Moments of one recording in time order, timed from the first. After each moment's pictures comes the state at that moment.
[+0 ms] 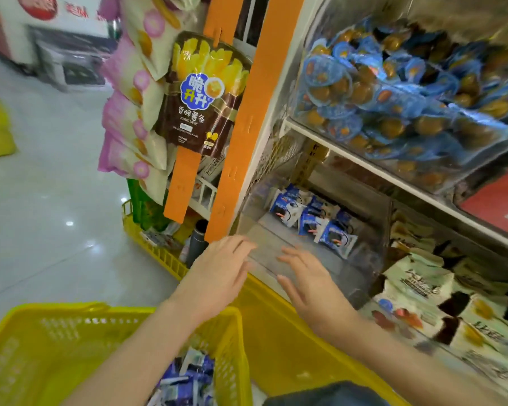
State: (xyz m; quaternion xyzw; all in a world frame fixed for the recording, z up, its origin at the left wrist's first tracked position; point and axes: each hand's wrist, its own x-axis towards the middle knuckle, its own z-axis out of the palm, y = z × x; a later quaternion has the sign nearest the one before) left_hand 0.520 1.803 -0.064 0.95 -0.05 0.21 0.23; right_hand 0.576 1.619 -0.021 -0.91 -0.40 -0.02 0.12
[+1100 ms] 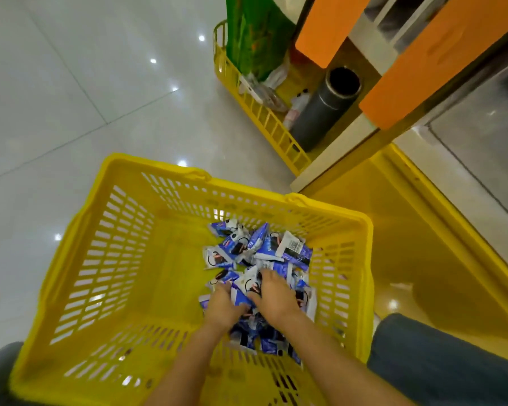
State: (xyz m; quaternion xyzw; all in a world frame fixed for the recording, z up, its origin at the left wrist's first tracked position) left_hand 0.365 1.810 -0.380 0.65 0.49 -0.24 0.54; right_hand 0.460 1.735 -0.349 -0.86 -0.28 0.44 0.00
